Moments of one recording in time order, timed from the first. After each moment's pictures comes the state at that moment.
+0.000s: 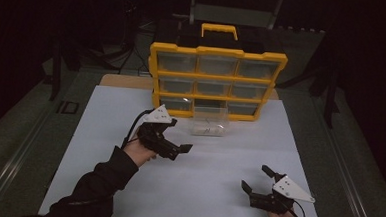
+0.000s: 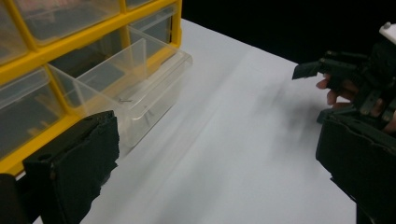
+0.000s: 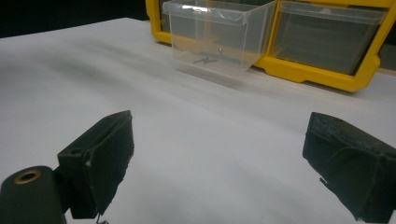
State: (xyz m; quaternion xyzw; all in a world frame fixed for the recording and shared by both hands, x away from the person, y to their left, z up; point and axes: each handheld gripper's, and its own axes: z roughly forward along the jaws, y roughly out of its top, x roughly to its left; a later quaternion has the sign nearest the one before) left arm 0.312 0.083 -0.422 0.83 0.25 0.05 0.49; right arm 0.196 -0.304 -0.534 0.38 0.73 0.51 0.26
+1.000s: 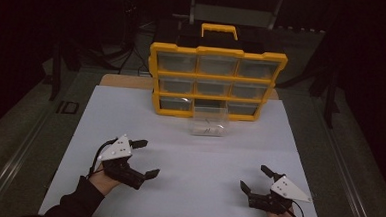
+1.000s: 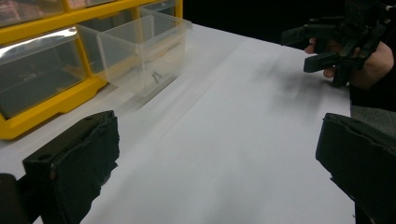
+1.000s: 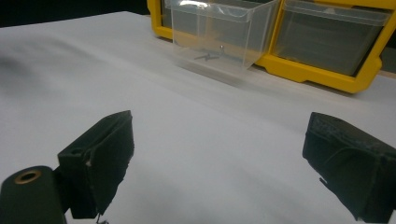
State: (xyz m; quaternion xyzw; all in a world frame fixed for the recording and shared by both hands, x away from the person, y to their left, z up) left arm 0.253 0.163 -0.477 0.81 0.23 0.09 0.54; right arm 0.196 -0.300 -0.535 0.37 0.74 0.50 0.27
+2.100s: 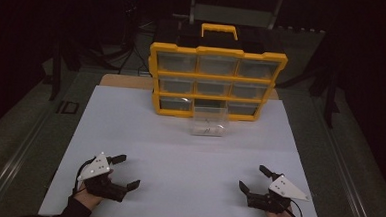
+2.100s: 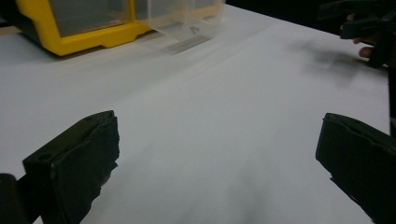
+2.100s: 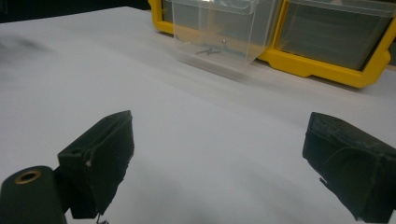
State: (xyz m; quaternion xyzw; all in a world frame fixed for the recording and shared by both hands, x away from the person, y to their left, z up) left arm 0.226 0.213 -0.538 0.78 0.30 0.12 0.53; right arm 0.199 -0.298 -0.539 0.37 0.74 0.50 0.26
